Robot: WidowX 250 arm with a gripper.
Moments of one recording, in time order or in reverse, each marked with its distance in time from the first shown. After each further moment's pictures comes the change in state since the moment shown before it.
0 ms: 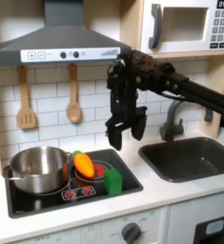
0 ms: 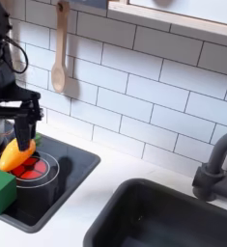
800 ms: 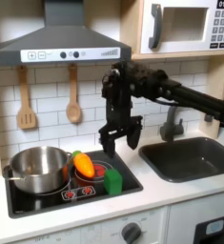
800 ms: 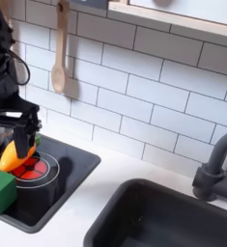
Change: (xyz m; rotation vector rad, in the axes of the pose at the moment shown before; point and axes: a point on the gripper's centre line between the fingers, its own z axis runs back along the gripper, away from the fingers) arm 0.009 0.008 -0.020 0.030 0.012 -0.093
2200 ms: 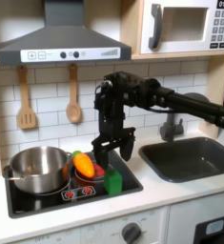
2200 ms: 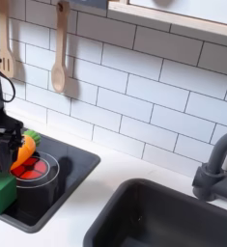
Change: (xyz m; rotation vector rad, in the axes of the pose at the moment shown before) arm -0.007 0.021 -0.019 0.037 0.046 0.026
